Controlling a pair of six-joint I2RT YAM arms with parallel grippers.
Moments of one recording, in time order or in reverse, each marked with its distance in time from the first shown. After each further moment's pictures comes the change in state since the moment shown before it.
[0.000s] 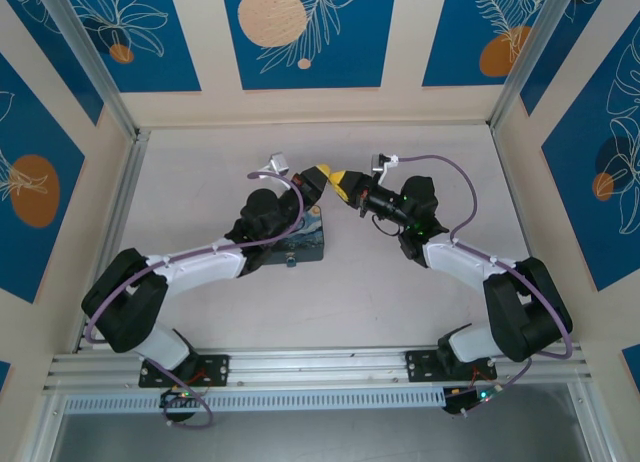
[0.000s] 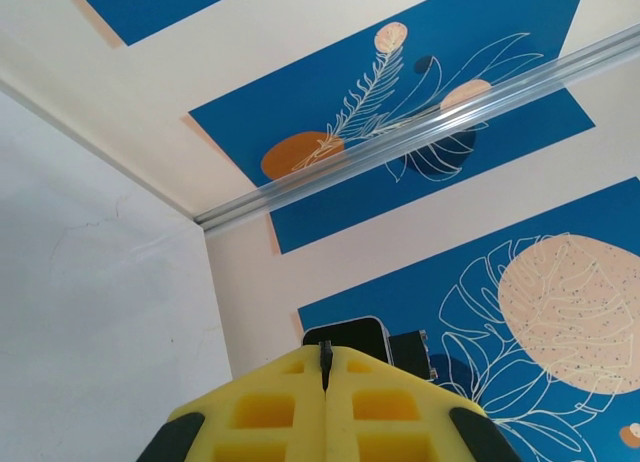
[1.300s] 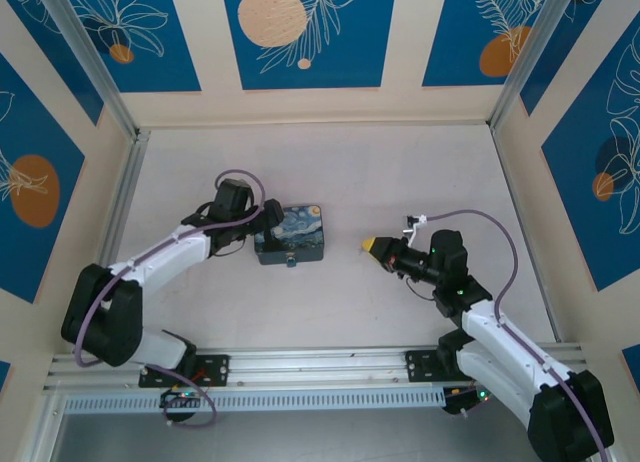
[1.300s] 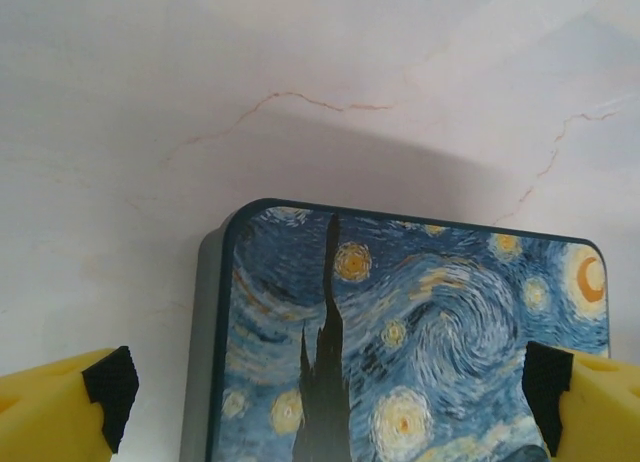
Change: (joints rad) left arm 0.328 -0.100 0.022 -1.076 0.087 0.460; right arm -0.075 -0.641 -0.403 -0.617 0.002 -0.317
